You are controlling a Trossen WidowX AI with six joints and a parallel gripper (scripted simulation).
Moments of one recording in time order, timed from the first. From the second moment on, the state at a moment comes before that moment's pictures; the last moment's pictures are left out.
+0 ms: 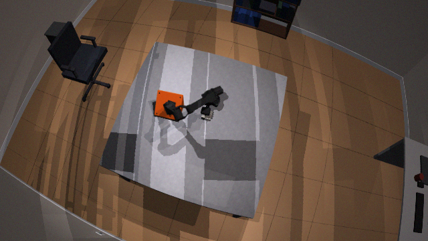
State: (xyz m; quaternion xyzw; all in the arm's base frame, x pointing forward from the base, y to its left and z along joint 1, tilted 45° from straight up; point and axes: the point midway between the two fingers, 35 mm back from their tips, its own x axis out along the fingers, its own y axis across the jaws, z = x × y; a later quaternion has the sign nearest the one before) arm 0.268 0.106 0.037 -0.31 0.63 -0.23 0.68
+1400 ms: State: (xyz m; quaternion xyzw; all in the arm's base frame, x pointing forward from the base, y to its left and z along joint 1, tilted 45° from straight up) arm 0.271 0.084 0.013 -0.28 0.62 -0.25 0.69
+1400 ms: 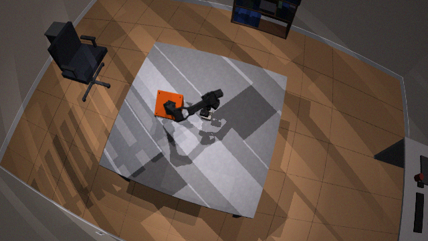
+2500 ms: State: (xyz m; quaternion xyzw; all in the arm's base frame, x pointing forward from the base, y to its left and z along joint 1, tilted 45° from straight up) arm 0.264 0.144 0.073 -0.28 0.62 -0.25 0.69
